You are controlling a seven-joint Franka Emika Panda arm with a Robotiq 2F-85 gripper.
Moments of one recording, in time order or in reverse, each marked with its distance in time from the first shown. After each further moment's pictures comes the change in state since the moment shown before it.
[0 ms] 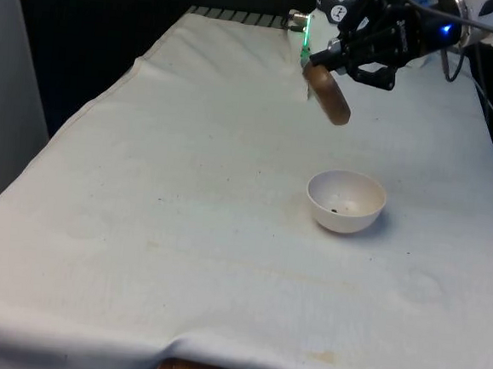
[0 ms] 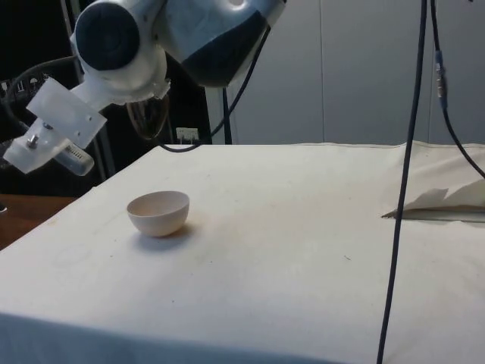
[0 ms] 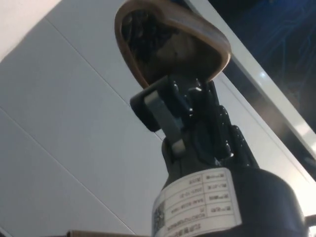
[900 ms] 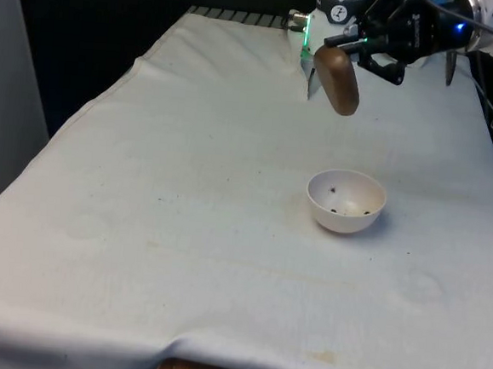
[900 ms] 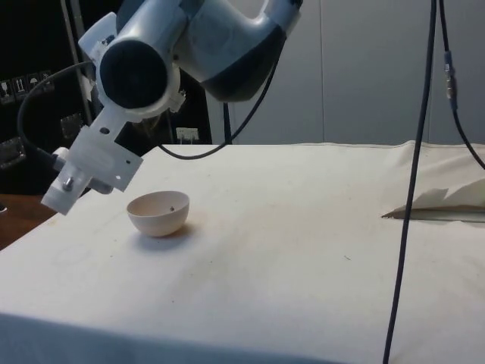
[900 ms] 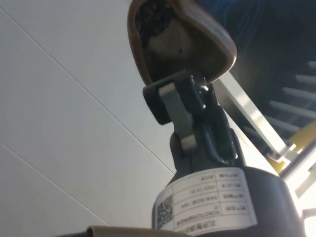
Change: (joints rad) arm 0.000 0.004 0.061 -0.068 -0.164 -0.131 0.165
